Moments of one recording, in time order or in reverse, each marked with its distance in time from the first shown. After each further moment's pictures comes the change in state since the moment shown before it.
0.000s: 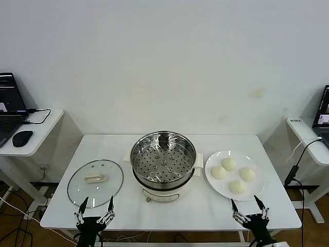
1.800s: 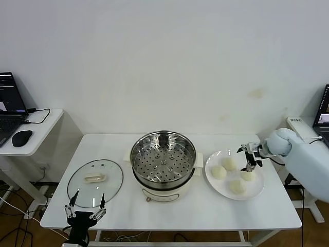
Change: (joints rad) left arm -0.011 0.054 -0.053 -0.020 0.166 0.094 -0.030; right arm 1.566 -0.450 -1.310 -0.882 -0.252 -0.132 -0.950
